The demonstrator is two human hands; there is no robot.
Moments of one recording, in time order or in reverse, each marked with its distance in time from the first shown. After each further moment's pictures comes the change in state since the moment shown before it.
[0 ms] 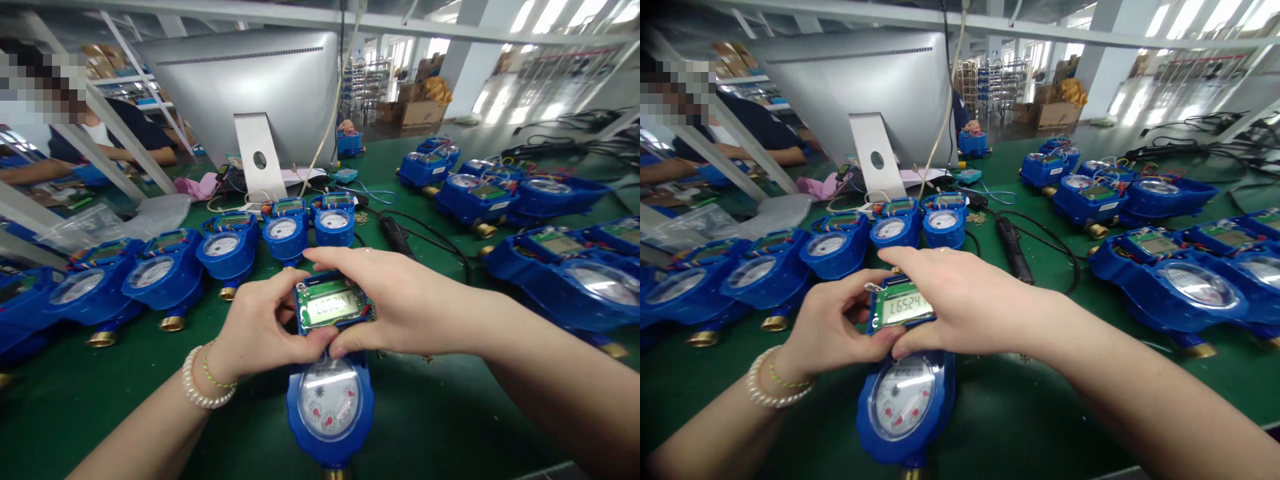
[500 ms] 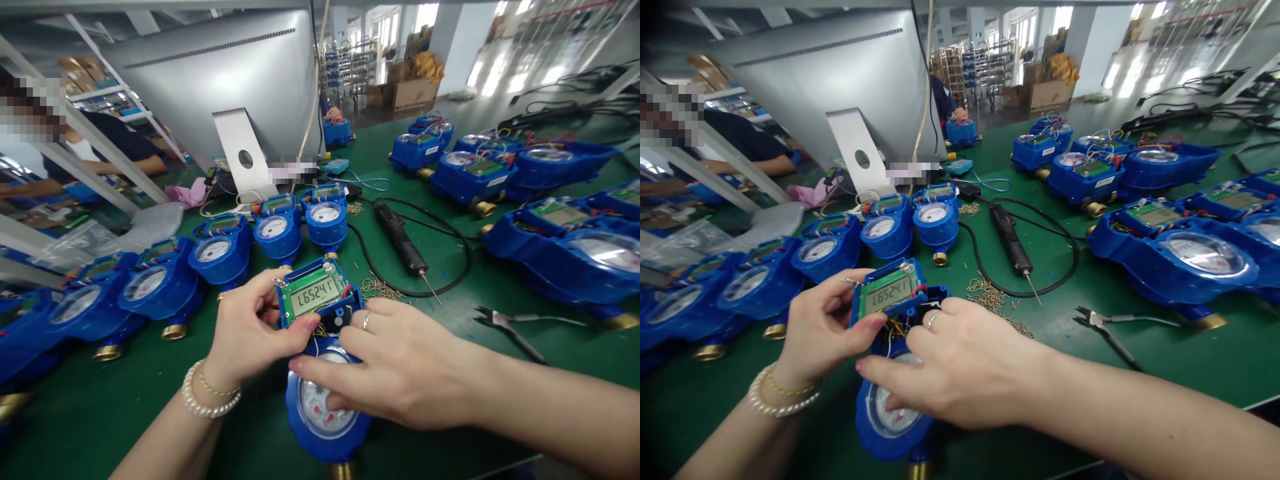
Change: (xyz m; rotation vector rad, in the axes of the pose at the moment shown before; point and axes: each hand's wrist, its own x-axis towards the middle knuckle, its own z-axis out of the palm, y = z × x) left_hand -0.010 -0.007 0.008 -0.194 0.062 -0.255; right_hand -0.044 -0.024 0.046 -0.313 -0.002 -0.209
